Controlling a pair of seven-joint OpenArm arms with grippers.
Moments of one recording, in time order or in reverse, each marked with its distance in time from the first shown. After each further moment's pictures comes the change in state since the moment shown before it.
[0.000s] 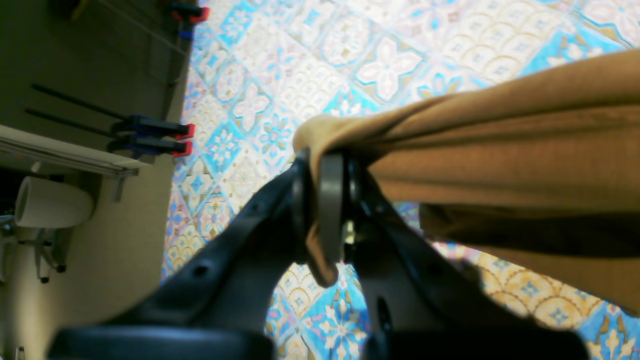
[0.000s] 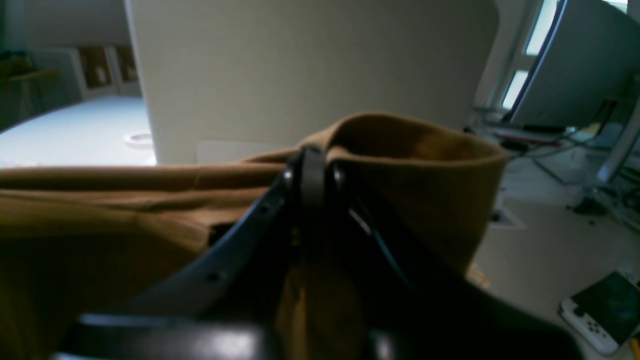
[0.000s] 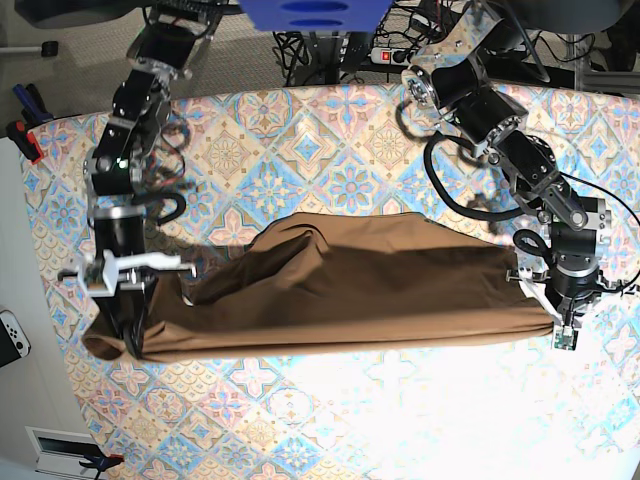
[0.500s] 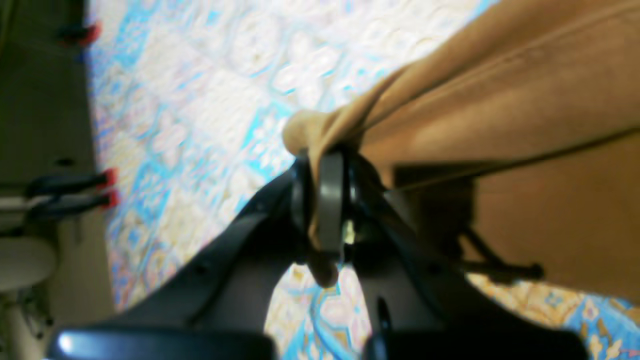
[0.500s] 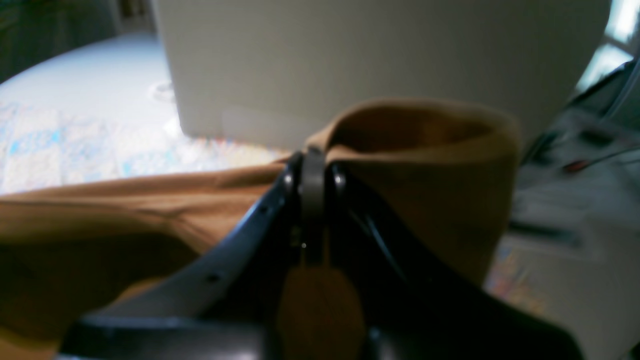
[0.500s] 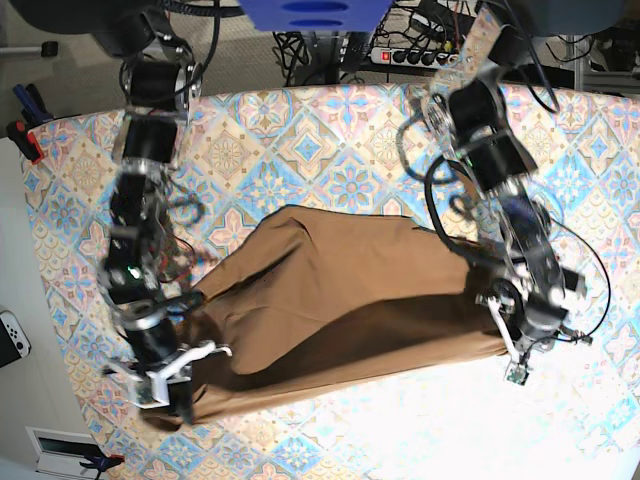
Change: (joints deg) left arm -8.9 -5.0 7.6 -27.5 0.5 0.3 -0.9; right arm 23.0 5.5 -13.1 -23.8 0.1 -0.9 -14.4
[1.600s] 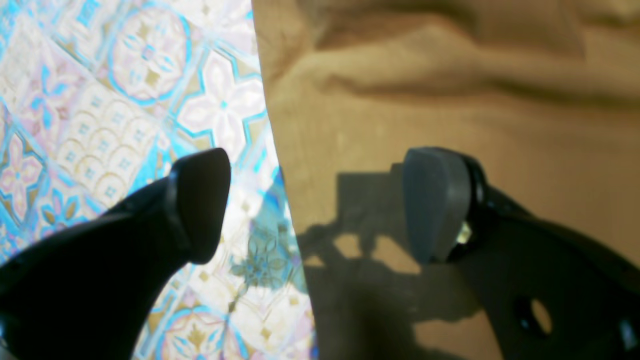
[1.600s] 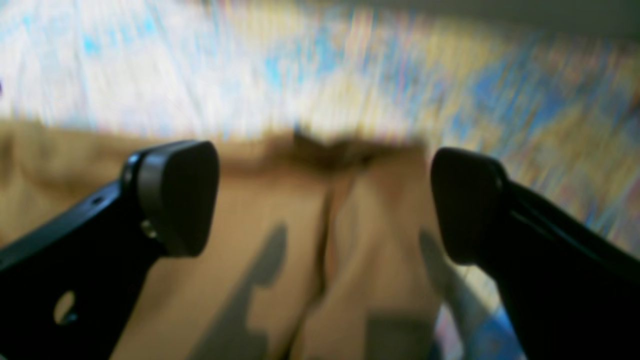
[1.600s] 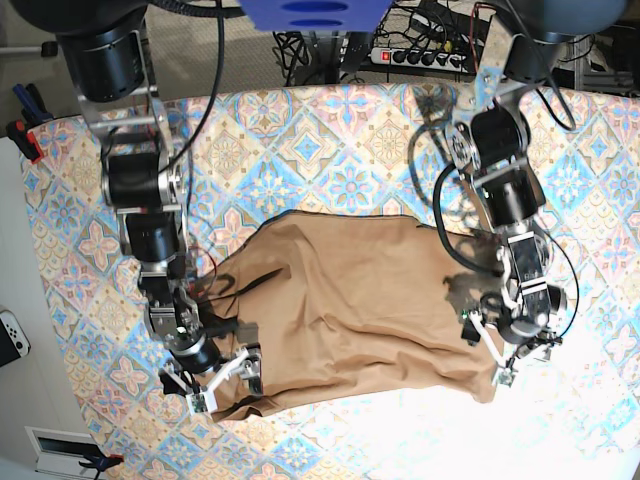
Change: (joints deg) left arm -4.6 -3.8 0.0 -27.6 0.6 7.3 -22.3; right arm 23.2 1.3 -12.4 -62.2 -0.6 -0.4 22.8
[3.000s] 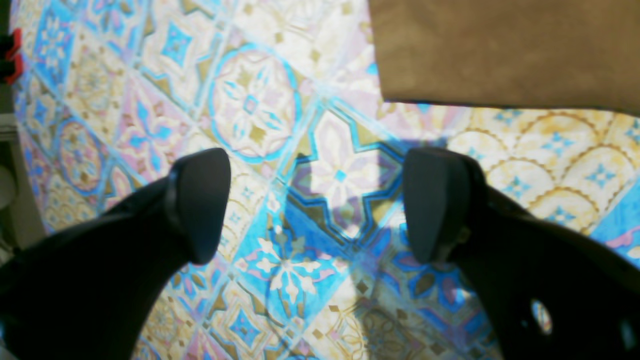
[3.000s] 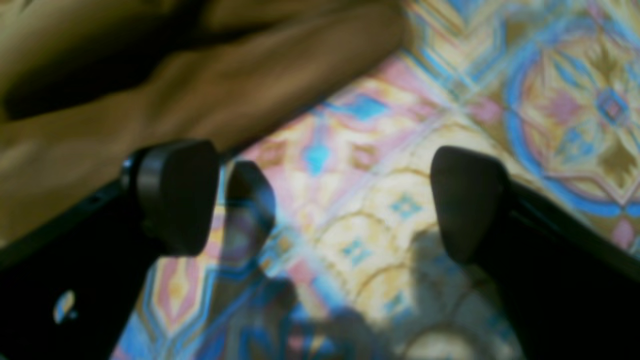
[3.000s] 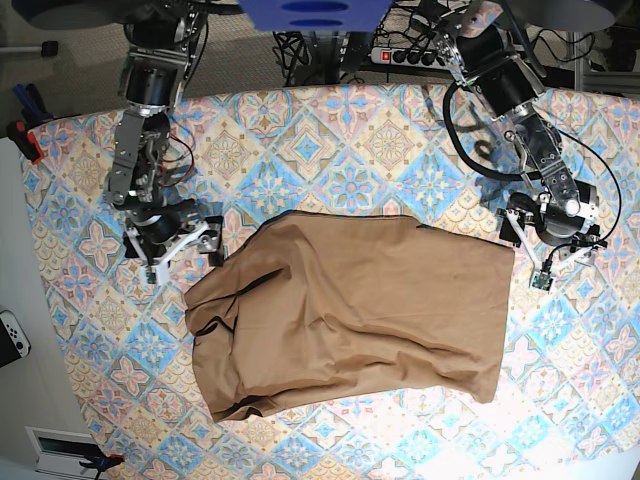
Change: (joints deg) left arm 24.6 1.1 -6.0 37.7 -9.2 -7.2 24.1; right arm -40.0 0.3 22.4 47.7 11.2 6.4 -32.3
